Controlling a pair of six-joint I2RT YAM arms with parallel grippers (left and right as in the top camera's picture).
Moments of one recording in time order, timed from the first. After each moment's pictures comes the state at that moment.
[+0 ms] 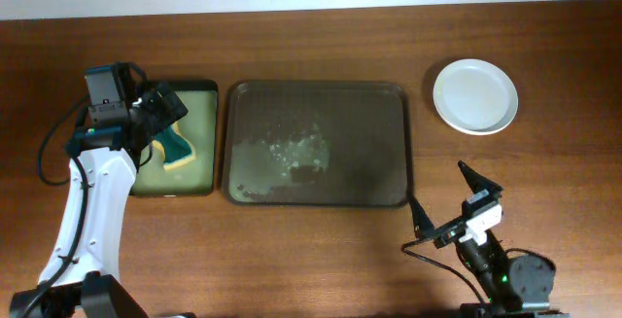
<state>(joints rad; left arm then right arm) 0.14 1.53 1.19 -0.54 -0.05 -0.40 -0.02 0.11 0.10 0.08 -0.47 -0.09</state>
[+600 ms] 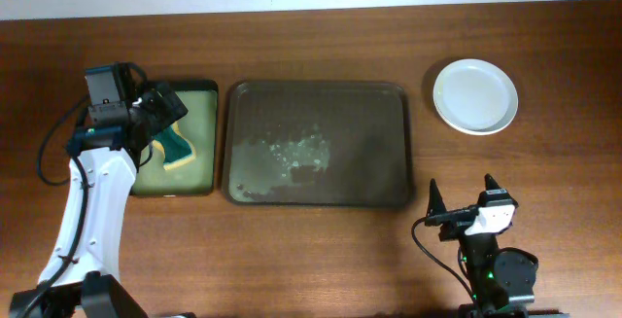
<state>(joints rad) 0.14 1.53 1.19 -0.54 -0.05 -0.40 0.02 0.01 0.01 -0.07 -0.04 0.02</state>
